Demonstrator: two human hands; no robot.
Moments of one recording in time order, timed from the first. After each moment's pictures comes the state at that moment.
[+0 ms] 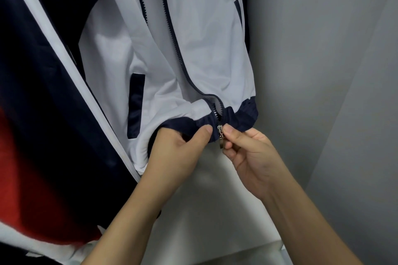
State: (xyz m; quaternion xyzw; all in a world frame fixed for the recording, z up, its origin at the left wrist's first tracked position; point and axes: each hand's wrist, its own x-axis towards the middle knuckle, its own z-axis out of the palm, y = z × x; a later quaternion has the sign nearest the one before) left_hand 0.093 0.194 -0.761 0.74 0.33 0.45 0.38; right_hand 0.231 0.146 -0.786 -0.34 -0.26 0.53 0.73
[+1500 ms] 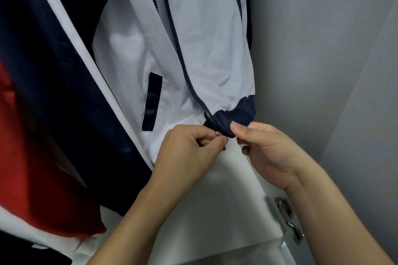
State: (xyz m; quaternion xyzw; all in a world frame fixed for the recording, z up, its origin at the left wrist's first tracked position) left_hand 0.097 0.189 -0.768 0.78 0.39 0.37 0.32; right_hand 0.263 0.142 -0.782 -0.49 -0.39 0.51 0.59
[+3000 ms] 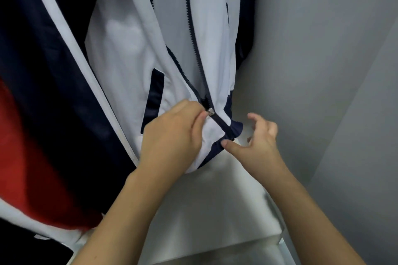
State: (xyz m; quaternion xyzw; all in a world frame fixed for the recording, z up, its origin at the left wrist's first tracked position) left_hand 0.080 0.196 -0.750 0.84 0.41 0.36 -0.01; right_hand 0.244 0.153 -0.813 -0.72 -0.45 0.20 0.48
